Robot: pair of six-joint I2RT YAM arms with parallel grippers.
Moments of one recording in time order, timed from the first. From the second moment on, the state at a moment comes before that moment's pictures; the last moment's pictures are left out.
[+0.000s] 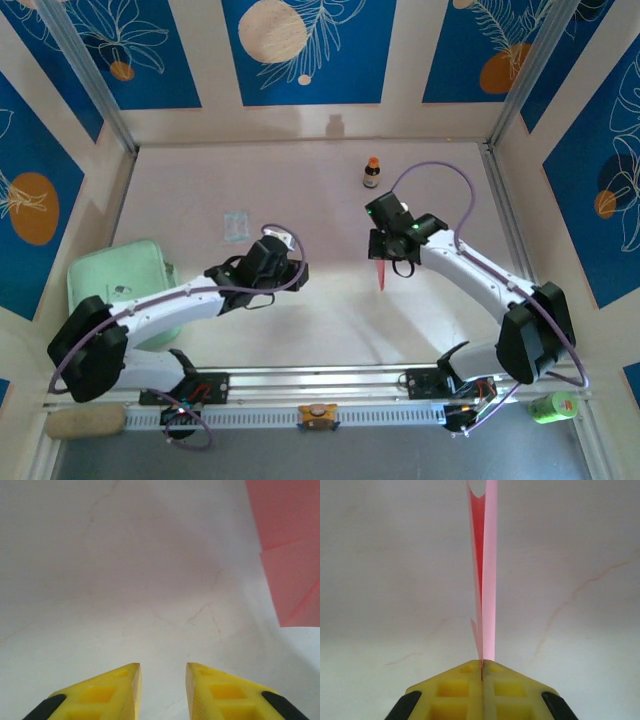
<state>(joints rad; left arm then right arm) -0.83 1.28 0.71 -0.16 -0.05 -0.65 0.58 1.40 1.07 -0.84 0.29 0.58</state>
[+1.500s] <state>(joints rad) -0.78 1.38 0.78 -0.24 0.01 -0.71 0.29 1.50 0.69 -0.20 -0.72 0.65</state>
